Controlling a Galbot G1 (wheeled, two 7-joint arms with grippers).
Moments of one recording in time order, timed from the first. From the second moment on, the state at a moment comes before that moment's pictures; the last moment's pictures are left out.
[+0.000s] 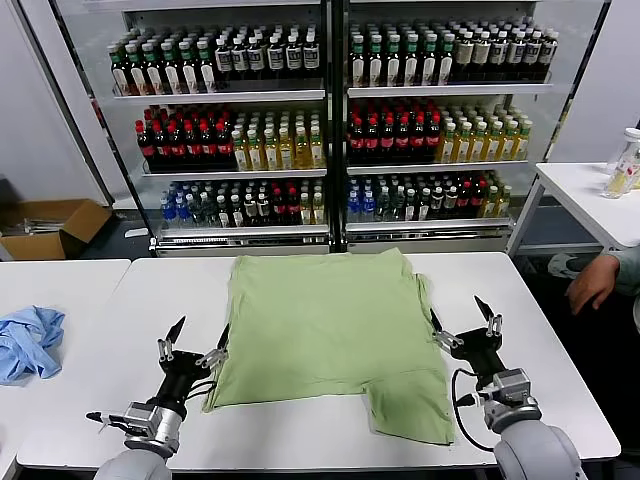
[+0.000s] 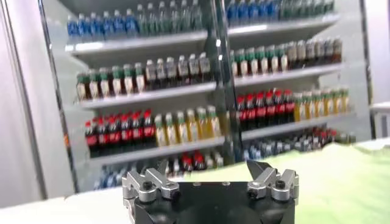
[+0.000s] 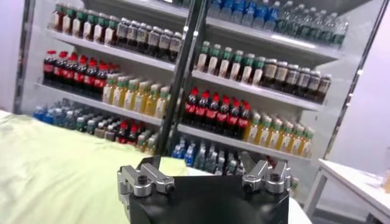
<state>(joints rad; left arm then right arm) 1.49 -1.22 -0.54 -2.03 -0.21 0.16 -0.04 -1.52 1.03 0.54 2.18 0.24 -0.31 0.09</state>
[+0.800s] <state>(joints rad) 1.59 -1.15 -0.51 -2.06 -0.37 0.46 -0.15 -1.75 1.04 0.47 2.16 0.29 -0.29 0.14</state>
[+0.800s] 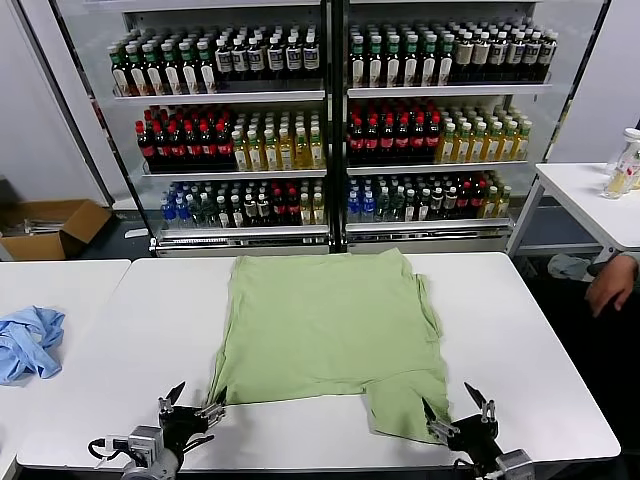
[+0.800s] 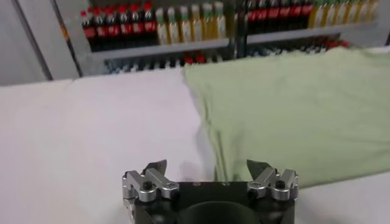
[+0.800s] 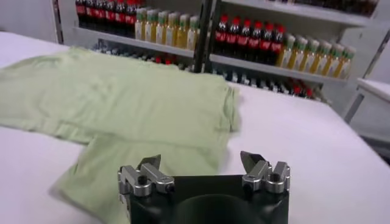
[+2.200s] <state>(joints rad) 1.61 -1.16 -0.51 -2.06 -0.44 0.51 -0.14 -1.78 1.03 0.47 2.19 0.49 -0.36 0.11</state>
